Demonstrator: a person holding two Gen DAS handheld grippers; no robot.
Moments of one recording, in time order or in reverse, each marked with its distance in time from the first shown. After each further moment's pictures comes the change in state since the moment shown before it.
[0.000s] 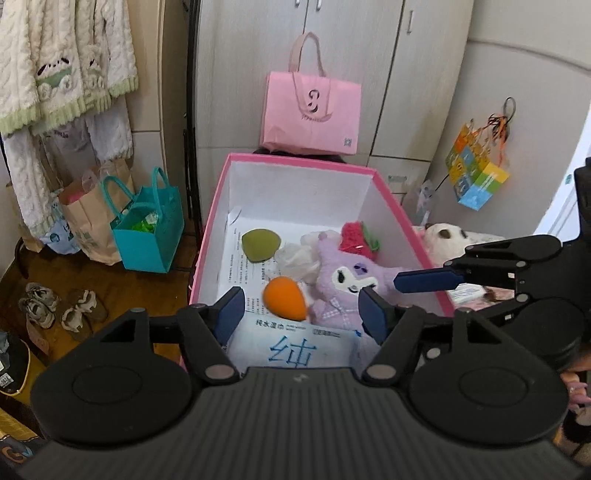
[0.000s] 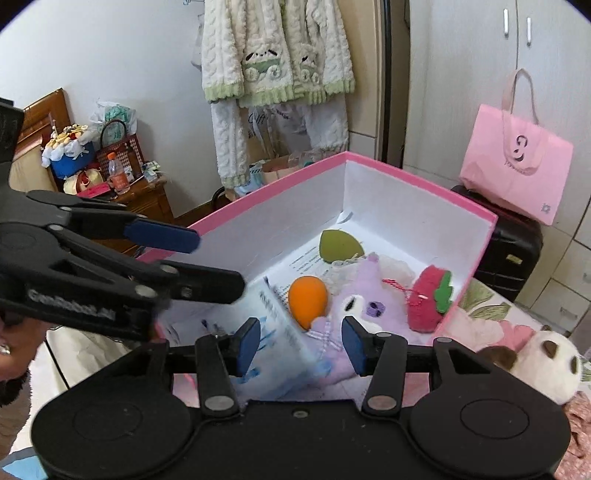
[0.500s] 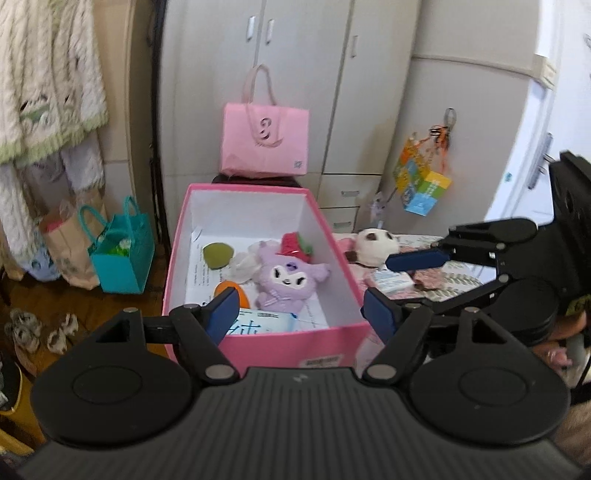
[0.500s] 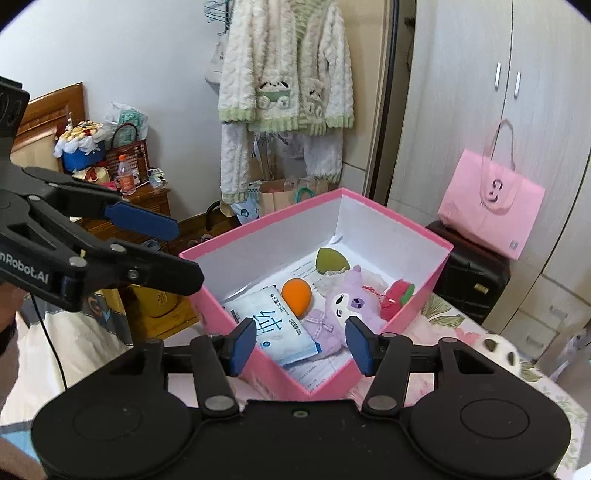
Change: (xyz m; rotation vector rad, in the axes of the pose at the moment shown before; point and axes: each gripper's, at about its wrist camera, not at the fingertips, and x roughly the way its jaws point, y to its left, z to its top) left arm -0.091 -0.038 -0.019 0.084 -0.073 -0.113; right arm -0.093 0.034 -0.019 -0.119 -0.076 -0.079
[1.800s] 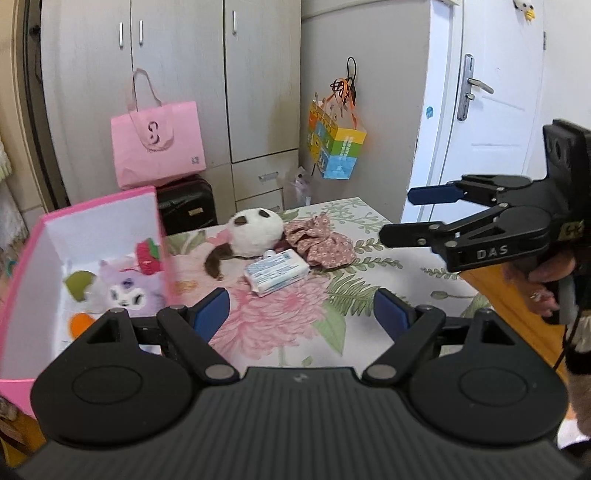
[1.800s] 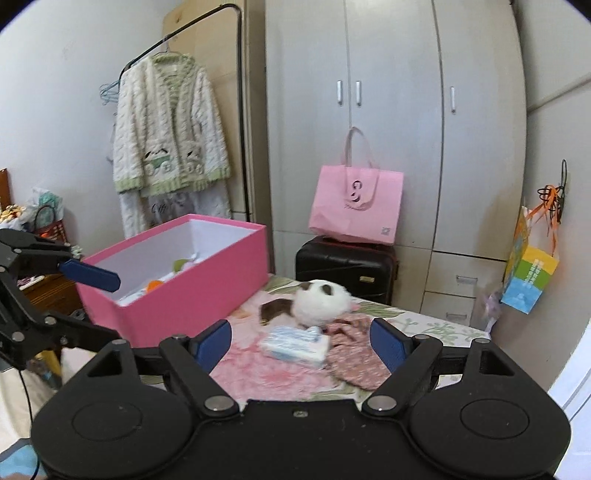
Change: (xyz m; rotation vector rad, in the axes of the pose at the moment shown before) left arm 0.098 -0.145 -0.024 0.226 0.048 -0.149; right arm -0.077 -0.144 -0.146 0.269 -0.217 -0.231
